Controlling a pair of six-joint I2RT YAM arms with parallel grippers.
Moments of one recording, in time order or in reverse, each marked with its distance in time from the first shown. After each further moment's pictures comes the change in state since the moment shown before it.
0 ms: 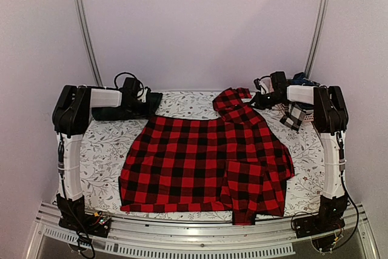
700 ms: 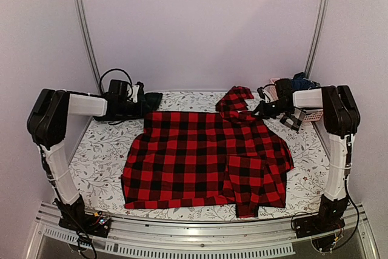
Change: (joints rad) left arm -0.003 -0.323 -0.389 0.291 0.020 0.075; right arm 0.000 -0.161 -0.276 0.045 -0.014 -0.002
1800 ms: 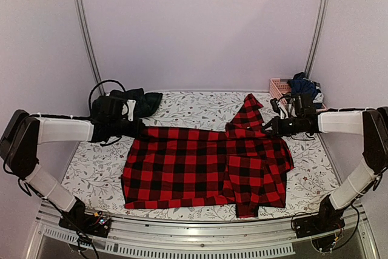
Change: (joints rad) left arm -0.158 -0.415 -0.440 0.060 -0.219 -0.002; right arm 0.045 -0.629 -0.665 0.154 -0.022 0.079
